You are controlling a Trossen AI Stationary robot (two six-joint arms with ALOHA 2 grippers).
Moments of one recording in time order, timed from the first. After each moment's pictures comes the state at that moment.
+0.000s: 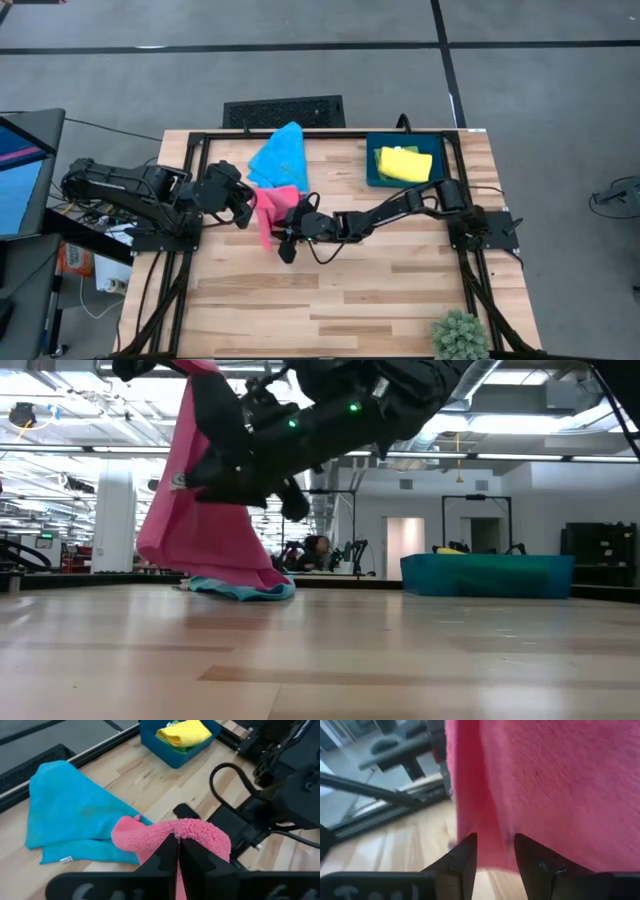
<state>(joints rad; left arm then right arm) -0.23 1.02 1.18 -0.94 -0.54 -0.78 0.13 2.17 1.39 0.43 0.26 0.37</state>
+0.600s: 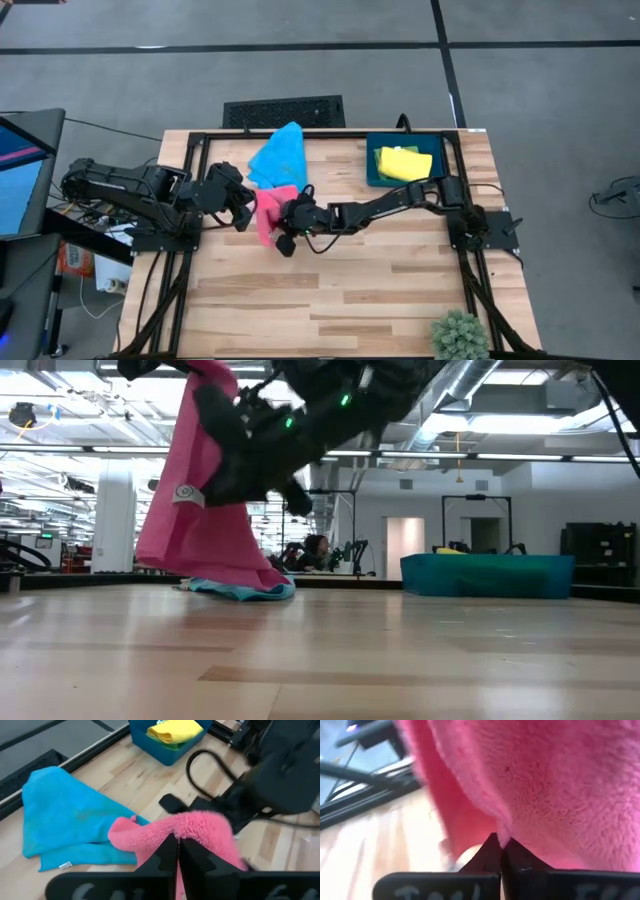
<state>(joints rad) -0.23 1.02 1.18 -0.93 -0.50 -0.71 0.10 2.15 1.48 0.18 0.21 0.38</state>
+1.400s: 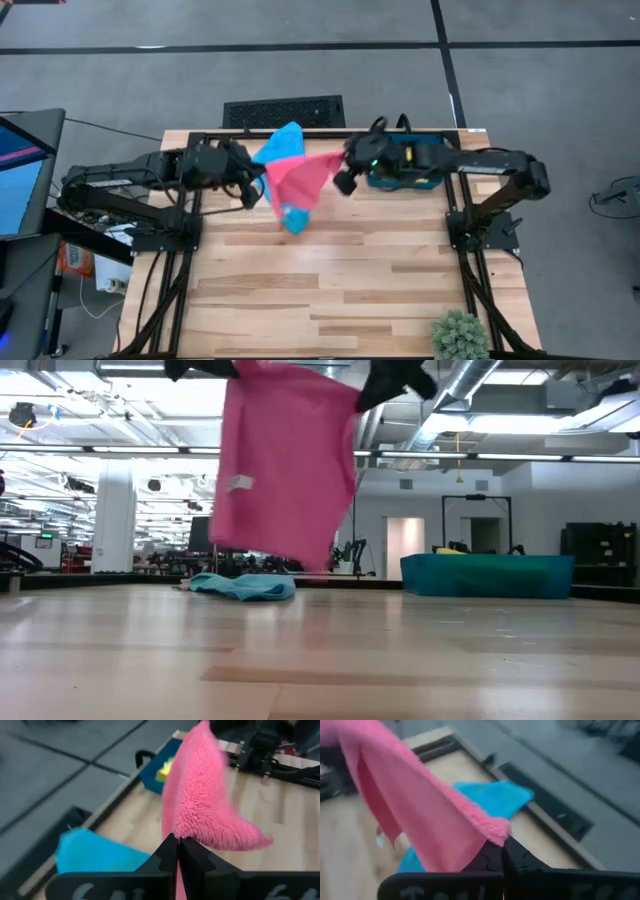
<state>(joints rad) 0.05 1.02 1.18 -0.70 -0.38 -0.23 -0.08 1.50 1.48 -0.66 0.44 0.25</state>
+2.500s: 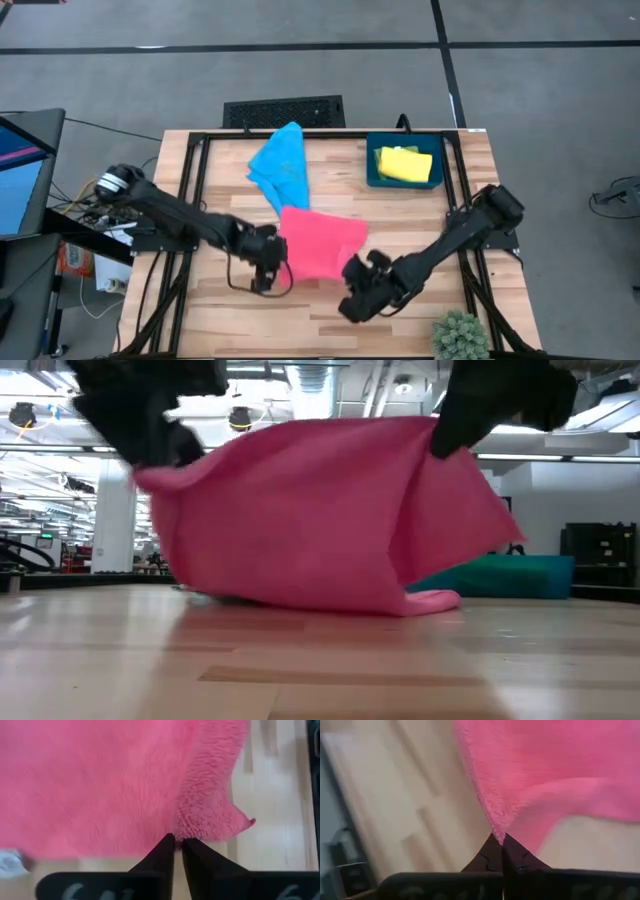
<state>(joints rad) -0.36 1.47 0.95 -0.53 -0.01 -0.41 0.59 1.85 1.40 -0.71 0.36 1.07</state>
